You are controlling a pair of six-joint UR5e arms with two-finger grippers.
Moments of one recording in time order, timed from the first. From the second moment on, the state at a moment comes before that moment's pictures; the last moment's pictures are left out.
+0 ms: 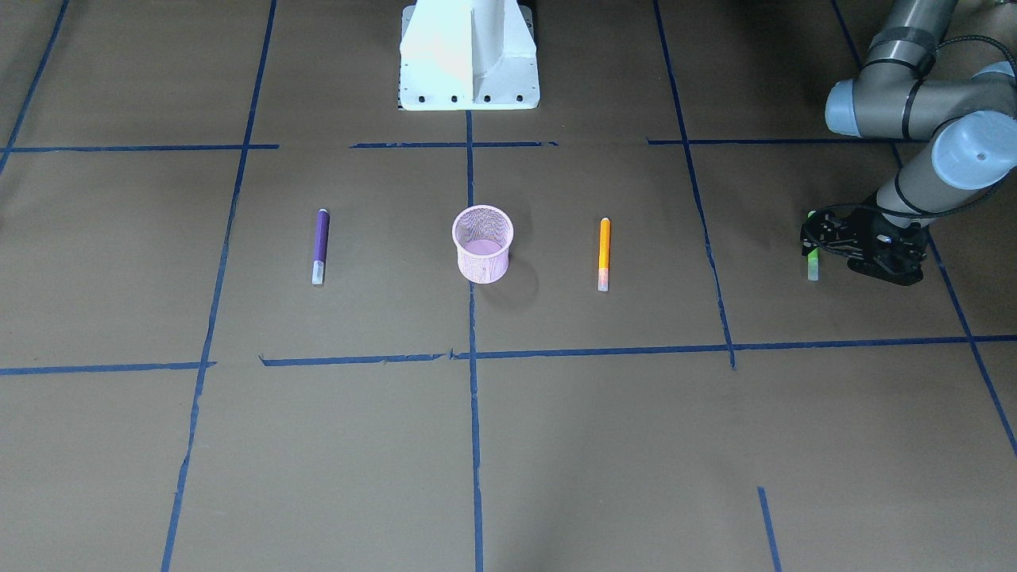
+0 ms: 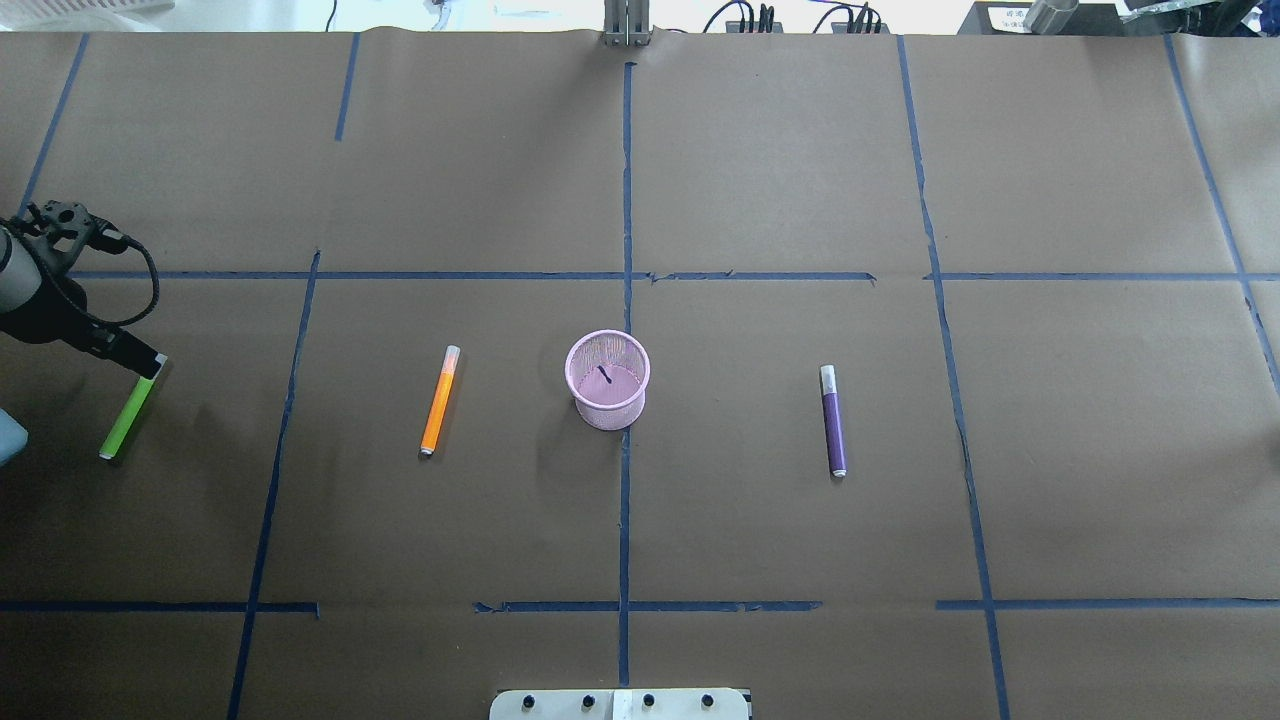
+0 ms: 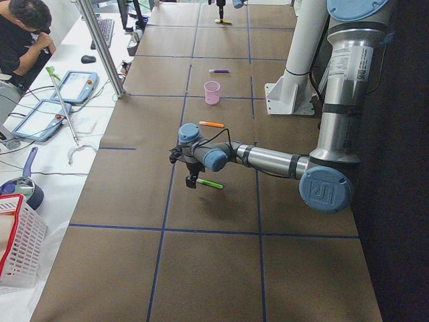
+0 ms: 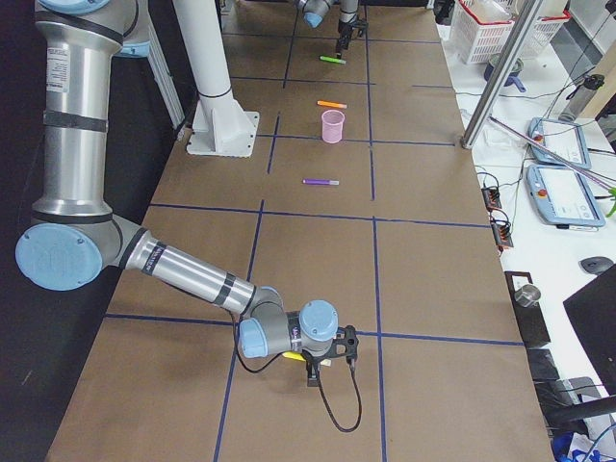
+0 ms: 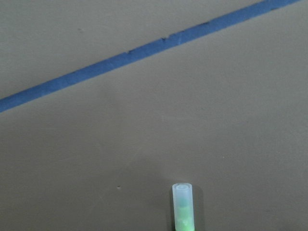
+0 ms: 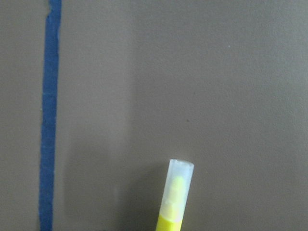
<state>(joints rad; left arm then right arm) -0.96 -1.64 -1.58 -1.97 -2.19 -0.37 1.37 -1.68 1.20 -0.94 2.32 0.20</state>
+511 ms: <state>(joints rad) -0.95 -1.64 -1.52 -2.08 -2.18 -0.41 1.37 -1.68 1.20 -0.94 2.32 0.20</state>
